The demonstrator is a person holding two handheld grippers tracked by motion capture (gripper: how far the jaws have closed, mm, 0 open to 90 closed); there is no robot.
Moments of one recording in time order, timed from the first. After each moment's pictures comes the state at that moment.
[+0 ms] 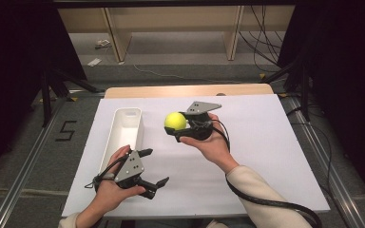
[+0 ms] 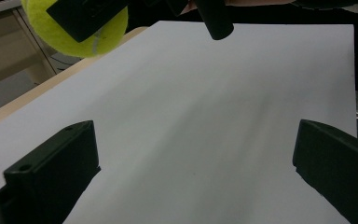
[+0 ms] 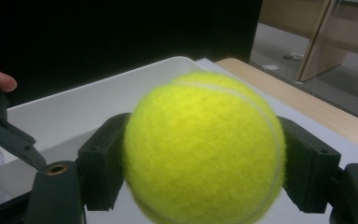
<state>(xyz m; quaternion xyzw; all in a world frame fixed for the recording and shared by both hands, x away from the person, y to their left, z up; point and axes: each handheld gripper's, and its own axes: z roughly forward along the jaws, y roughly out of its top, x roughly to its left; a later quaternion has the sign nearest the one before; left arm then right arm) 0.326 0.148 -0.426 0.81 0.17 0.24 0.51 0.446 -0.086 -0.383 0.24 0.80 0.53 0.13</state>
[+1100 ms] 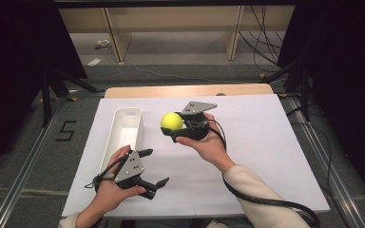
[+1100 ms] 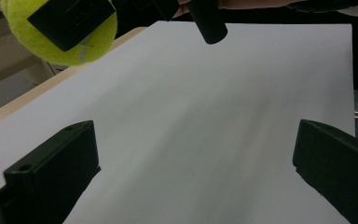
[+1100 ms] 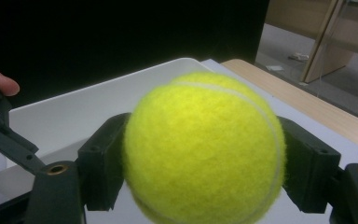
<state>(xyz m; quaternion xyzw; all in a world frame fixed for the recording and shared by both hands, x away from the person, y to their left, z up) 0.319 0.144 -0.430 0.80 0.20 0.20 0.52 0.447 -0.076 -0.384 0.23 0.80 0.53 0.13</state>
